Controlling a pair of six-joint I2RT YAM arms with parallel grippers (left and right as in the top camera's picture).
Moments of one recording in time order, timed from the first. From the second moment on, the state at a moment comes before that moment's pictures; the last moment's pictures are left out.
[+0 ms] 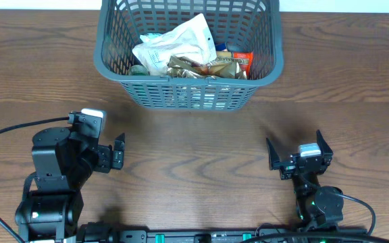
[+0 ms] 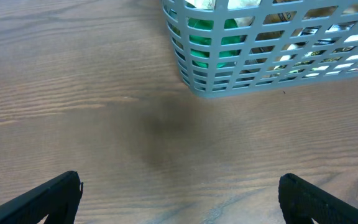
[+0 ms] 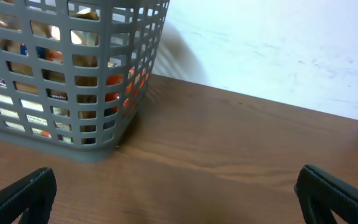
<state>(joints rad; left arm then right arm) 0.02 0.71 0.82 -0.81 0.16 0.17 0.15 0.03 0.01 -0.07 0.05 -0.16</state>
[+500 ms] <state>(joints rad) 0.02 0.70 0.82 -0.82 0.15 0.17 0.15 0.03 0.01 -0.07 0.05 -0.17</state>
